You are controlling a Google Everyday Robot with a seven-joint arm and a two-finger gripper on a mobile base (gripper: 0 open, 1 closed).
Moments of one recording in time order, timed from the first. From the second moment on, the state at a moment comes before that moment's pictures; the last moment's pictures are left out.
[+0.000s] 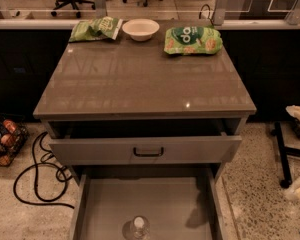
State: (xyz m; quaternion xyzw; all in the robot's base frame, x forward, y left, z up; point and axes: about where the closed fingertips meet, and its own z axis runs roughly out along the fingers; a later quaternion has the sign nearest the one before) arm 0.393 -0.280 0.852 -0.55 0.74 0.13 0.36
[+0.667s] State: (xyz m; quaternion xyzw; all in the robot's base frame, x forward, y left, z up) arm 0.373 -0.278 0.791 -0.57 0.68 0.17 0.43
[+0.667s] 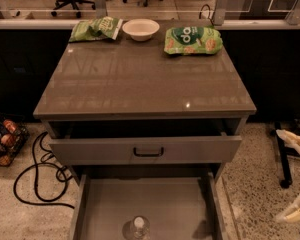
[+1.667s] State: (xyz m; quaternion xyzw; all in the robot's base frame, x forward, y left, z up) arm 0.388 -0.294 0.760 -0.57 0.66 0.21 0.44
